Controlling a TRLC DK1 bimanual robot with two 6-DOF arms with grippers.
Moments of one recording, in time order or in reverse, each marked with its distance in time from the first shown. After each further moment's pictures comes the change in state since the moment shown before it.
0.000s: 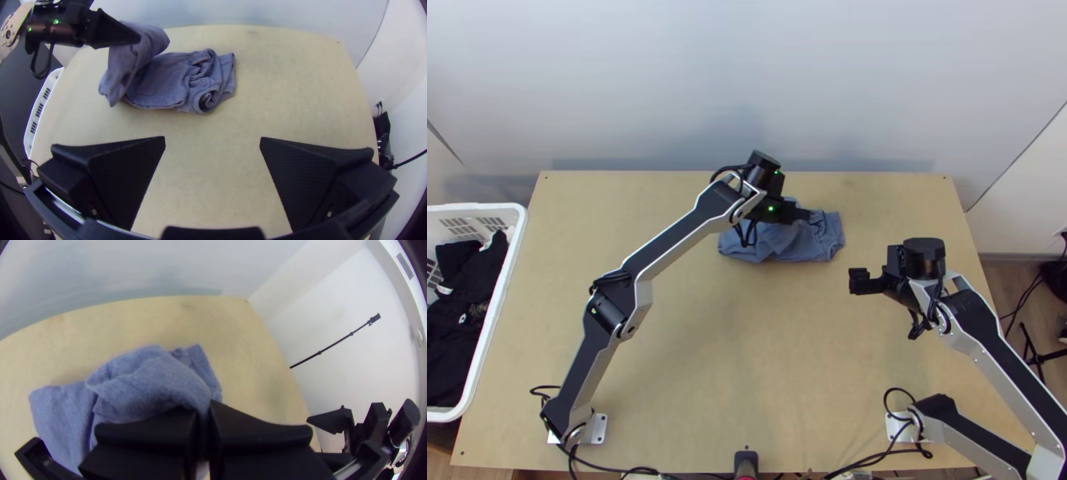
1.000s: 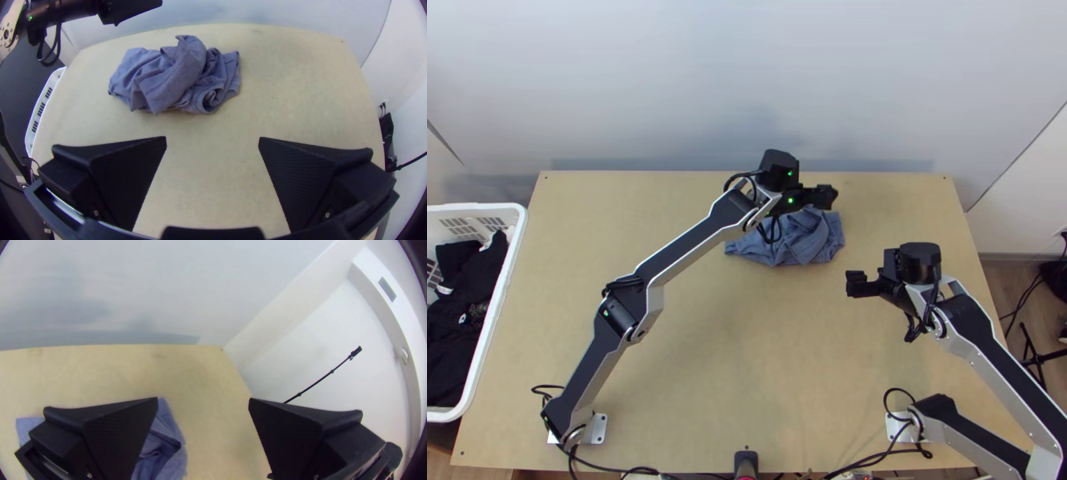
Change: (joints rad) left arm -0.060 0.053 0.058 0.295 -0.094 -0.160; right arm 0.015 -0.006 -0.050 0.060 -0.007 0.009
